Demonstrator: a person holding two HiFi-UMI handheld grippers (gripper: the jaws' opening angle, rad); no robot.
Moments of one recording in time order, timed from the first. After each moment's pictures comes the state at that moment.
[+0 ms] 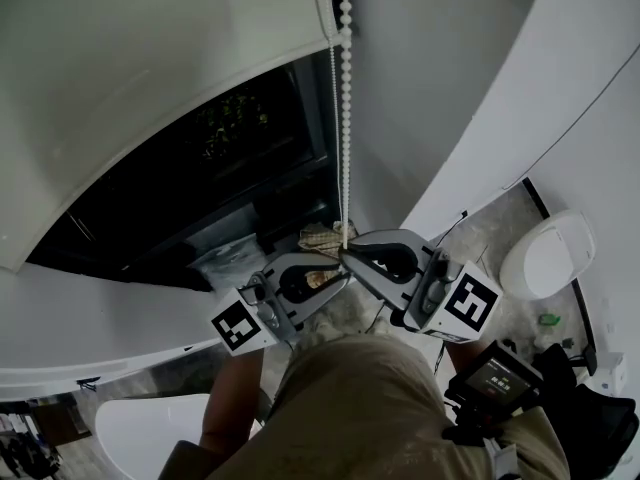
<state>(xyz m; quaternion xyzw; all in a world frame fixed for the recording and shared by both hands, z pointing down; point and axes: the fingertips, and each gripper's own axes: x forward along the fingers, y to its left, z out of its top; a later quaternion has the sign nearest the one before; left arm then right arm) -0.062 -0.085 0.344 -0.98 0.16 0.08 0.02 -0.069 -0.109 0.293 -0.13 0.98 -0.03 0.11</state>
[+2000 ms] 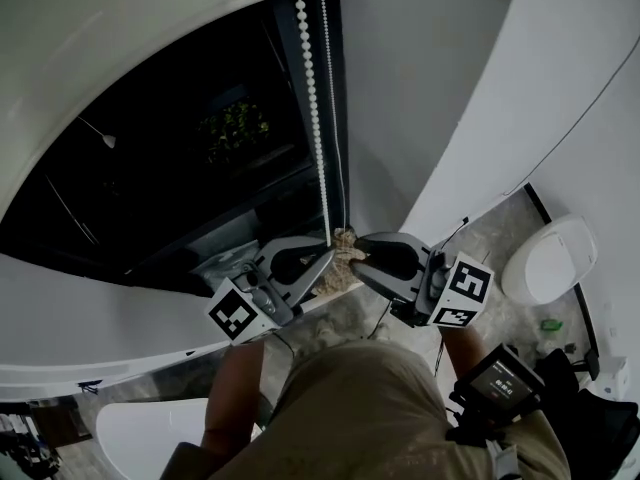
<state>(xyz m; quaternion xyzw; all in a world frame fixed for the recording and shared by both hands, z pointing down) -0.084 -0.125 0.335 -0.97 0.23 0.08 0.04 -0.057 -0.121 0.346 -0.10 0.98 -0.15 0.12</state>
